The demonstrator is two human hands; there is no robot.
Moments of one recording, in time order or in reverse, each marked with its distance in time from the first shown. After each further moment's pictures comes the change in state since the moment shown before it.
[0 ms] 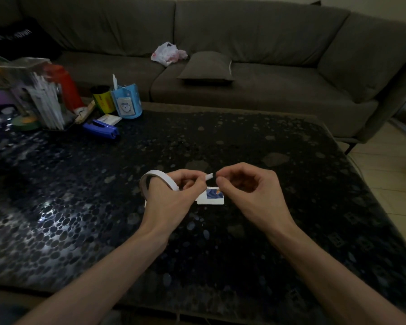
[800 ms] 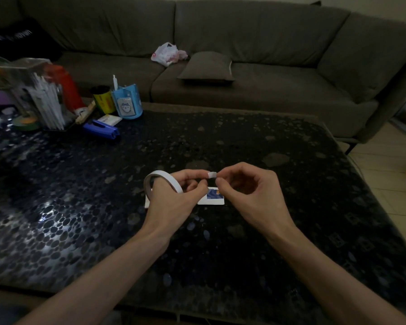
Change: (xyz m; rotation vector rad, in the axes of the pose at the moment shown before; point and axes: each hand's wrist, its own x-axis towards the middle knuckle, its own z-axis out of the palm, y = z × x) left_hand 0.001 -0.003 0.002 -0.021 -0.066 0.022; right_hand -0.002 -0.002 0.000 -0.081 0.013 -0.072
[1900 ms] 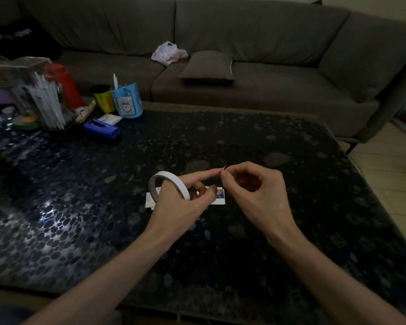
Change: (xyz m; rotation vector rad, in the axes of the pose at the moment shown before) left_hand 0.004 -0.017 -0.003 0.120 -0.154 0.210; right_hand 0.000 0.002 0.000 -0.044 0.081 -0.010
